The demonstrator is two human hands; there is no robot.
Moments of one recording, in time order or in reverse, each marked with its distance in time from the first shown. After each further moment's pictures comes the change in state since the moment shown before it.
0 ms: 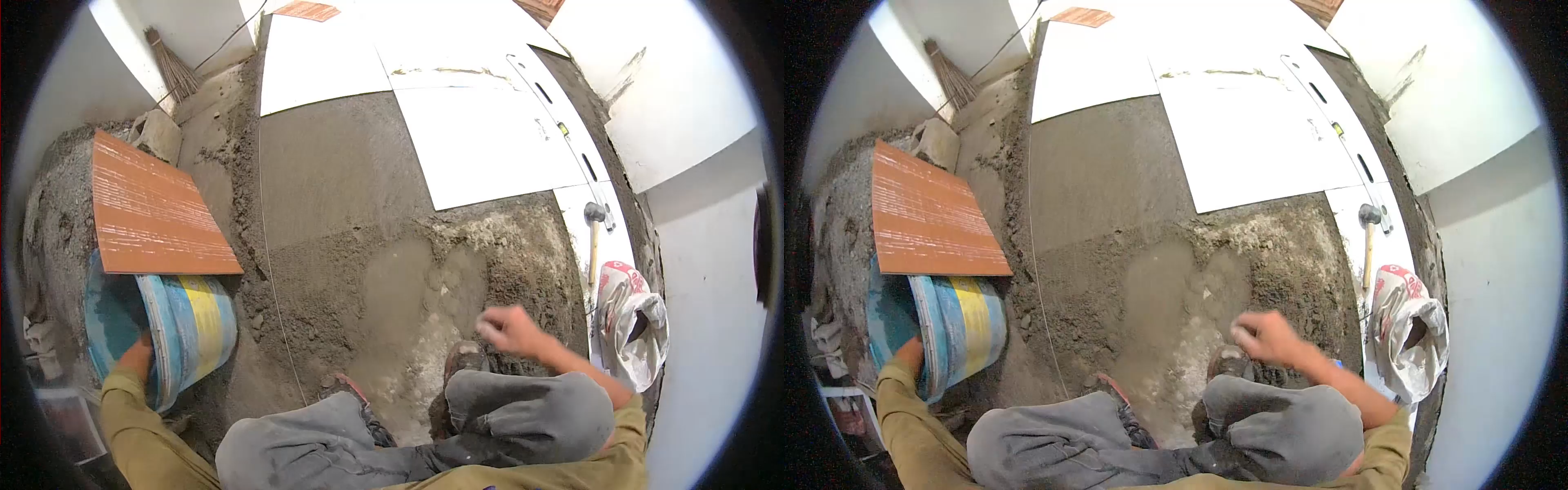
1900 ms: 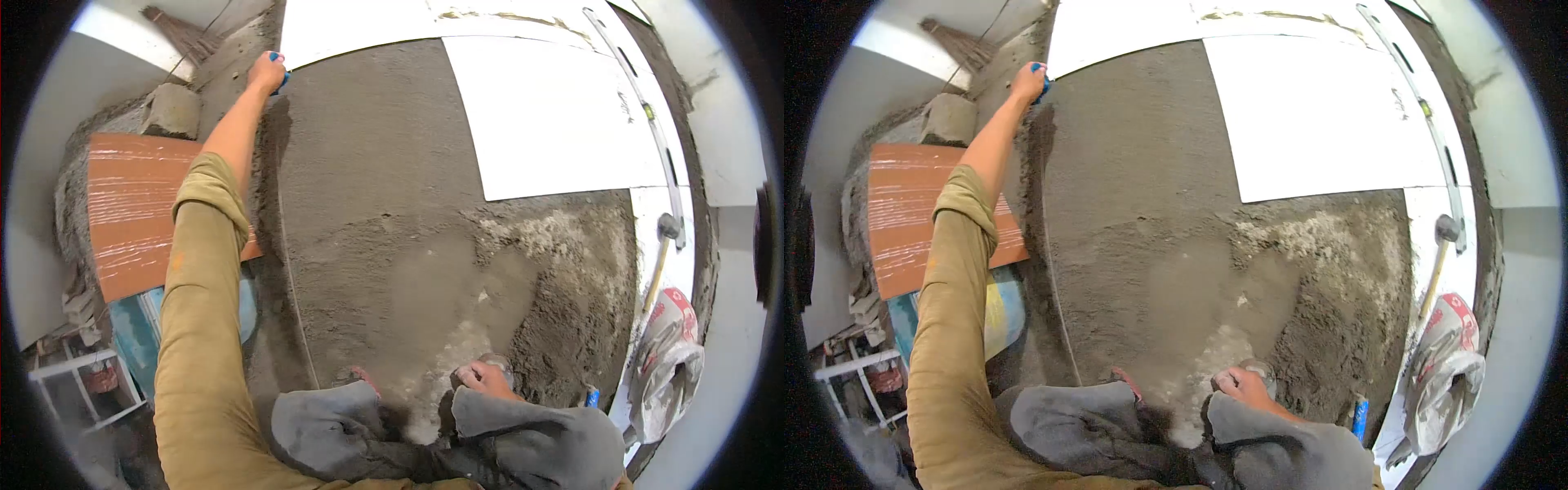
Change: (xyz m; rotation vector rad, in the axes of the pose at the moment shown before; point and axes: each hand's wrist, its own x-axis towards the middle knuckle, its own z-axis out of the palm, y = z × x) left_hand 0.194 0.417 -0.322 -0.613 0.833 0.237; right_hand -0.009 0.065 0.138 0.532 -0.188 0.353
